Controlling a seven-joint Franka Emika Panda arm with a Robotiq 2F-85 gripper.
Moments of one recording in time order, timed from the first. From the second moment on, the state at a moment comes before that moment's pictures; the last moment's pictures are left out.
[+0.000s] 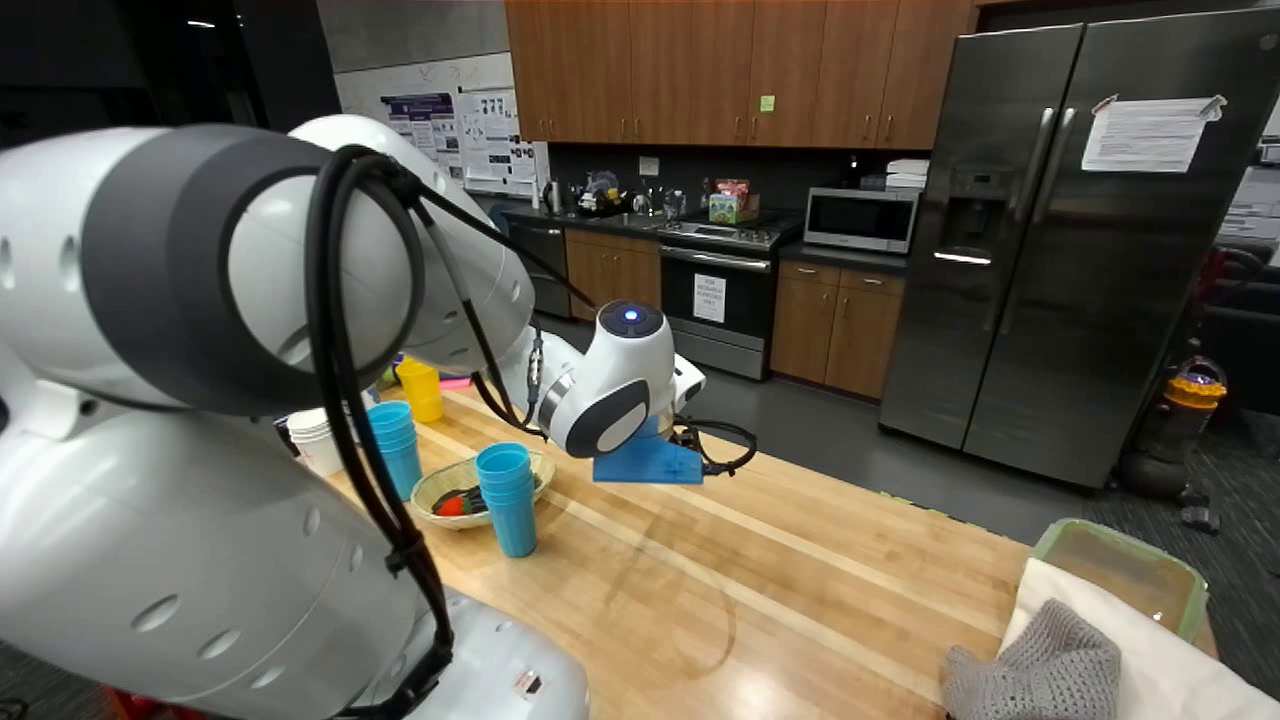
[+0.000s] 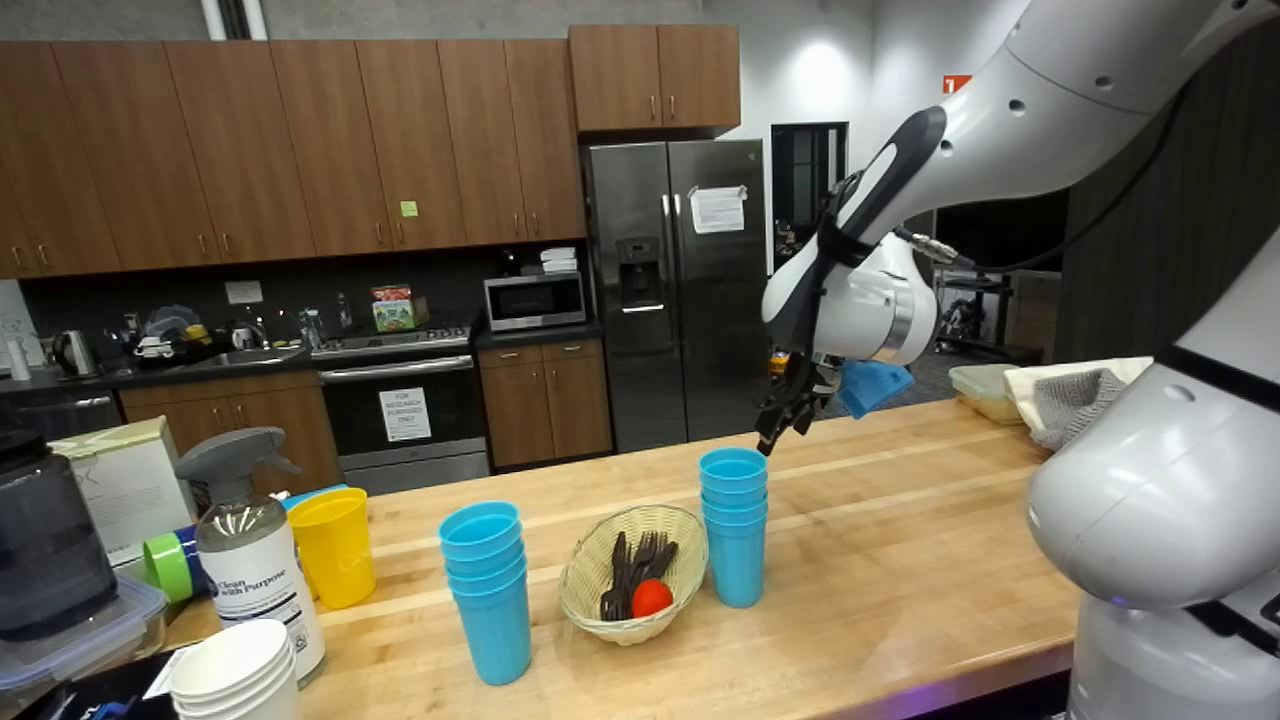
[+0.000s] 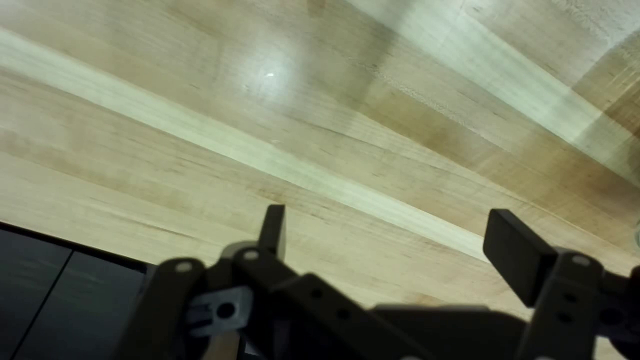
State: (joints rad) arm 0.10 -0.42 0.09 -2.84 0.48 2.83 -0.70
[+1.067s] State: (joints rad) arm 0.11 -0.57 0.05 -2.76 0.34 2.62 -0.71
